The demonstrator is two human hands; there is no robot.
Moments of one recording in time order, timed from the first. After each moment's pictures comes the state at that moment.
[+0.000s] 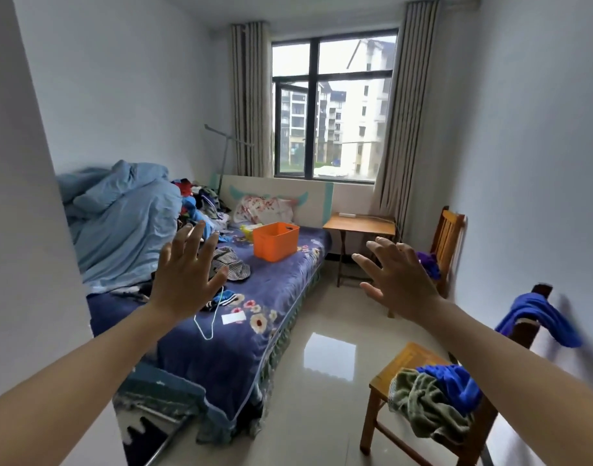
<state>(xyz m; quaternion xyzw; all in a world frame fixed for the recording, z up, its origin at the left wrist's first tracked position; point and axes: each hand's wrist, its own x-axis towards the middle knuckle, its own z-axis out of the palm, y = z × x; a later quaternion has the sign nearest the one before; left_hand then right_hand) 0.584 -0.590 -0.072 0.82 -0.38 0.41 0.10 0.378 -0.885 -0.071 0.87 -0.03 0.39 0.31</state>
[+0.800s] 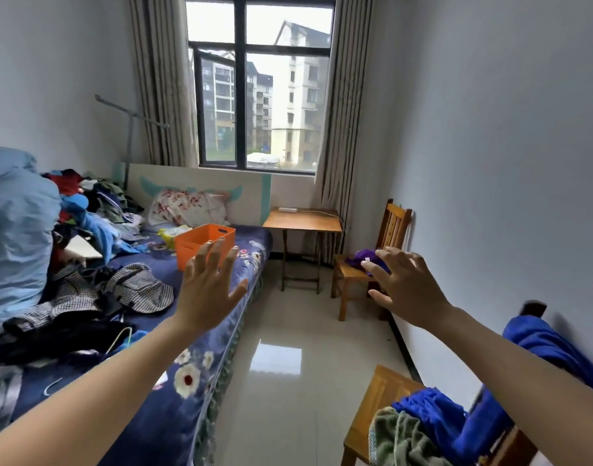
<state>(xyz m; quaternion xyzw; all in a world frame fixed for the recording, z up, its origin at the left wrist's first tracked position) 0.823 -0.895 -0.113 0.77 -0.50 0.34 0.19 0.556 -1.120 -0.094 0.87 -0.14 0.34 0.32</state>
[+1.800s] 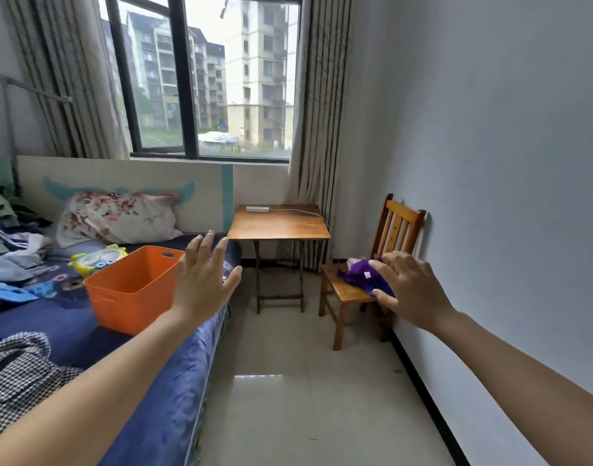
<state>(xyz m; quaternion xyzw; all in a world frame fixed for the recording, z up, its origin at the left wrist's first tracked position) 1.187 -1.326 -0.113 0.78 -0.53 0.23 0.24 0.881 -1.512 -0.114 0.87 -0.23 0.33 0.28</state>
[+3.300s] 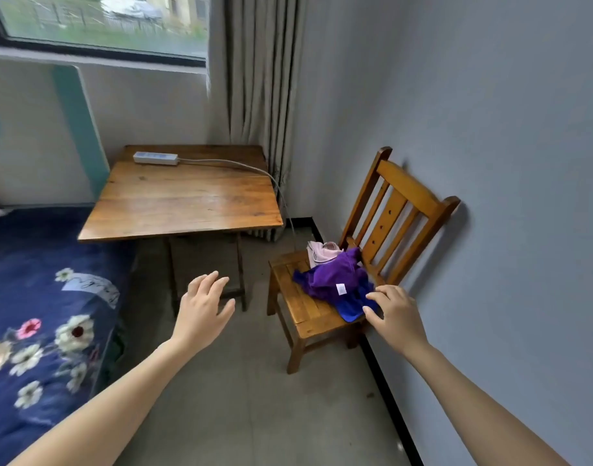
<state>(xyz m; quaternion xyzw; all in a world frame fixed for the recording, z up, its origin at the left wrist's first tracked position) 1.379 -2.005 -0.311 0.80 -0.55 -0.06 0.24 1.060 -2.131 -0.296 0.86 -0.47 0.18 0.02</state>
